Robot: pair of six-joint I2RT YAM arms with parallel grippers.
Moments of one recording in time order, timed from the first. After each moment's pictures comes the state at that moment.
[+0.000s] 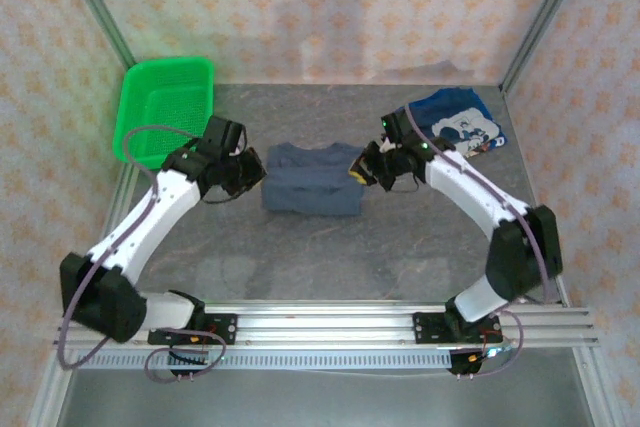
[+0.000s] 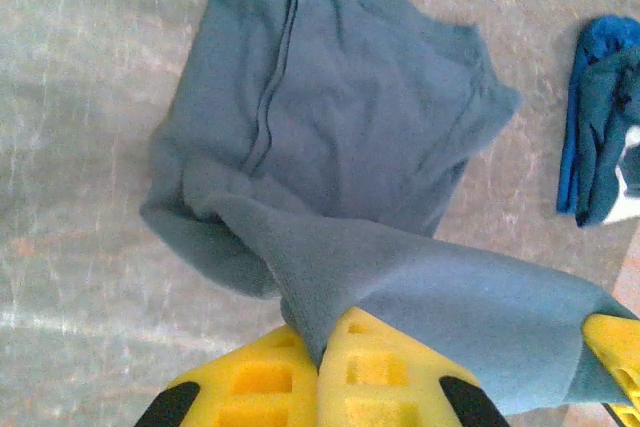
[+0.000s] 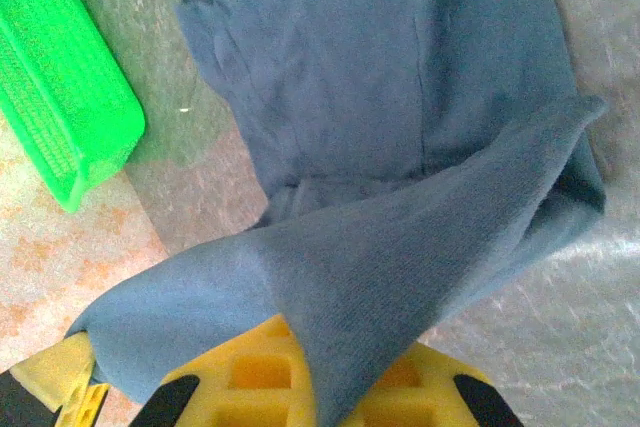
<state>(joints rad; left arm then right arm) -0.29 1.35 1.19 -0.81 0.18 -0.95 0.41 1.58 1.26 -0.66 -0.49 1.06</state>
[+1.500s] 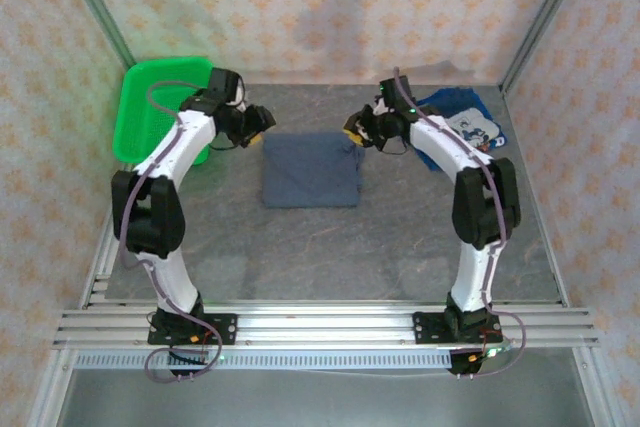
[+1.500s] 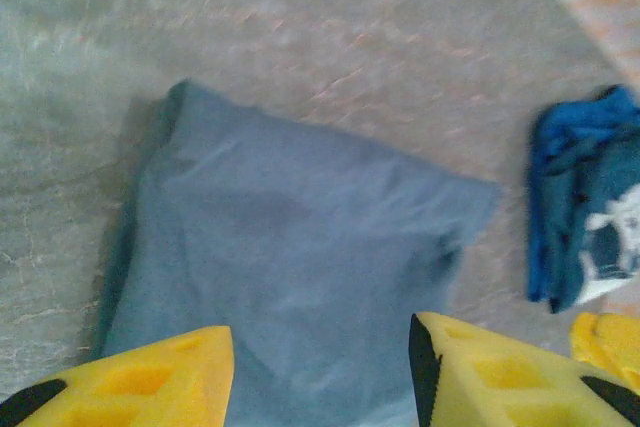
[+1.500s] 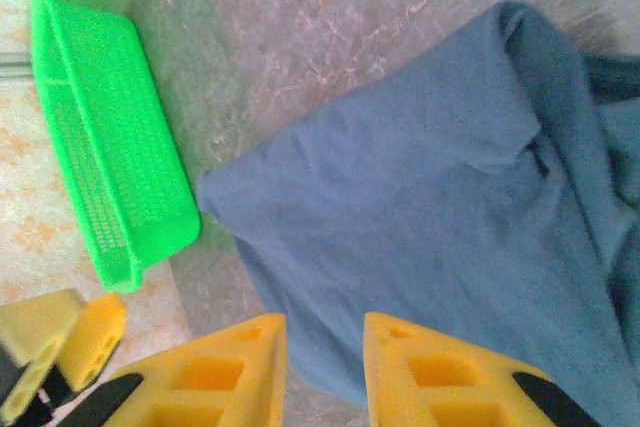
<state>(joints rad) -0.12 1.87 1.59 -0.73 0.35 -0.73 0.32 1.95 1.57 -0.48 -0.52 0.94</state>
